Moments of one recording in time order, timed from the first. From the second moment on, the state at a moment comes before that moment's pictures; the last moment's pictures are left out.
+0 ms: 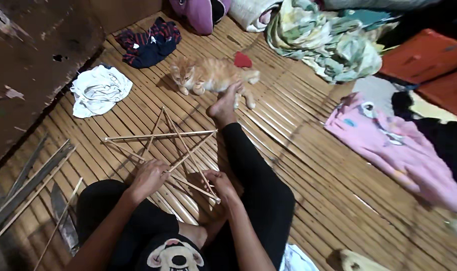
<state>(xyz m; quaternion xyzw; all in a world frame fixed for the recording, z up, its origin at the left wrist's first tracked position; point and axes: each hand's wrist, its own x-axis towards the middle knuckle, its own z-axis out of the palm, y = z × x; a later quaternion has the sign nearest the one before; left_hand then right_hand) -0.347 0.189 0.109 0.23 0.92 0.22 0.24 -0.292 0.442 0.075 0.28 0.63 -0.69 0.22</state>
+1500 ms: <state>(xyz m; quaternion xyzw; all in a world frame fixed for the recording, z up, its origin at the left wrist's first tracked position) -0.360 0.209 0.213 0.04 0.47 0.88 0.10 -0.293 0.432 0.154 0.14 0.71 -0.69 0.03</state>
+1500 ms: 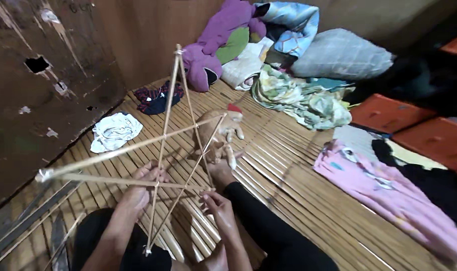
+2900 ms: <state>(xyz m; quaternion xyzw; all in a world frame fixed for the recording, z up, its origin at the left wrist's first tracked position) -0.349 0.182 0.079 -0.35 0.25 0.90 0.06 -0.294 0.478 0.050 0.22 0.71 -0.63 0.24</state>
